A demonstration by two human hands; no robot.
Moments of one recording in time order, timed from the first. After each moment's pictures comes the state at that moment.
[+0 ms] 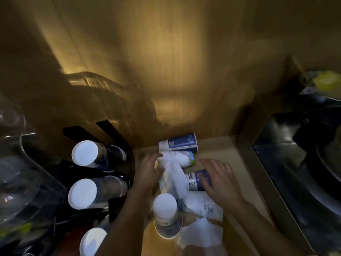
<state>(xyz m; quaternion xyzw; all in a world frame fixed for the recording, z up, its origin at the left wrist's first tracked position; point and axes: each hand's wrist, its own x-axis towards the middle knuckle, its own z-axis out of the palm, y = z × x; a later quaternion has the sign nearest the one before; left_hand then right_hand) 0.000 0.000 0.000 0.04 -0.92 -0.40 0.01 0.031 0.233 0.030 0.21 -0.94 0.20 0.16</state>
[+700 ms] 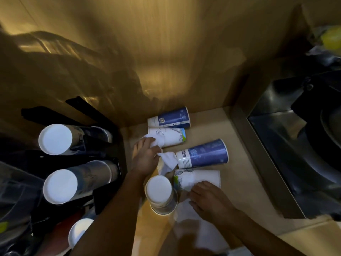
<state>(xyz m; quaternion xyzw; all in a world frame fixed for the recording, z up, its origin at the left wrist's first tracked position) -0.010 0.004 -0.045 -0.07 -0.98 -0.16 0.01 0.092 0.231 -0.042 0.37 -0.92 0.14 0.00</state>
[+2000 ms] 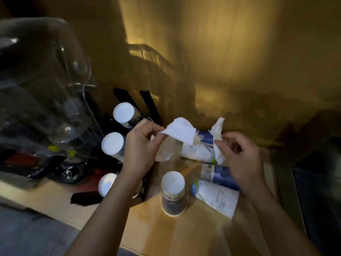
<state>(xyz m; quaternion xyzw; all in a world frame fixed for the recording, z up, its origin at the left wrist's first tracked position) 0.096 0.023 0.132 0.15 -0.85 -0.39 0.33 0.013 0.217 0.112 0.23 -0.80 0.55 0.10</state>
